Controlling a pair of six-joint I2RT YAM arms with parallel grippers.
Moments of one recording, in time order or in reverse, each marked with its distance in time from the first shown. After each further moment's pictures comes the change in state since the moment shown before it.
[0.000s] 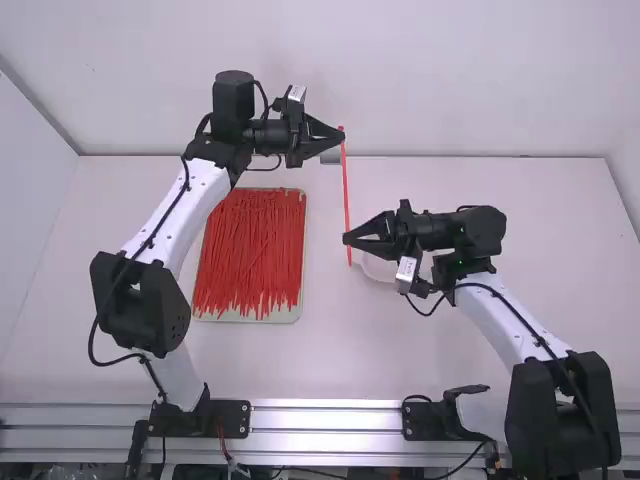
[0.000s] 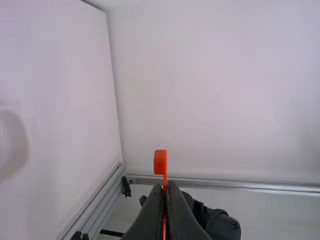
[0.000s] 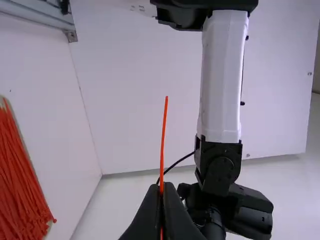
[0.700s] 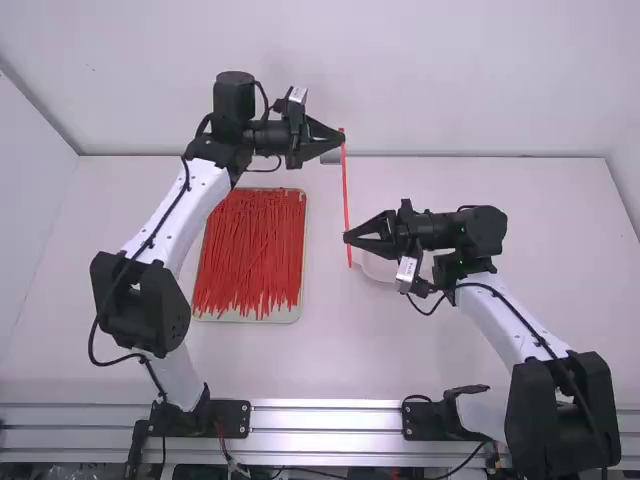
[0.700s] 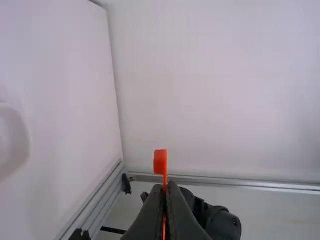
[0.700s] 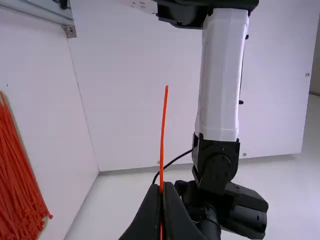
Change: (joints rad) left arm -0.003 0.000 0.000 -0.017 0.011 0.024; right arm -0.006 0.000 0.000 0.000 0.005 -0.023
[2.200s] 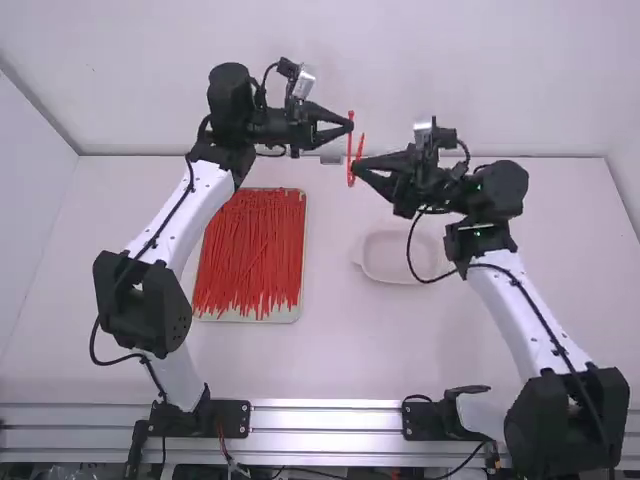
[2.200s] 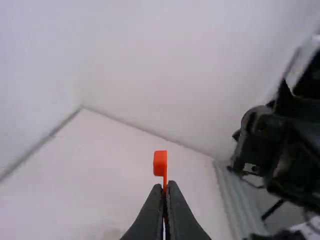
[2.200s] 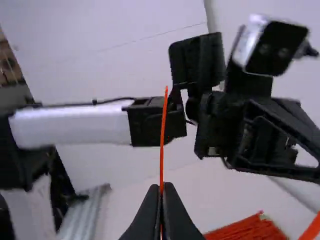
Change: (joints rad) left arm -0.014 0.000 -0.018 0.392 0.106 0.871; right arm -0.028 0.000 0.289 -0.340 0.302 1.728
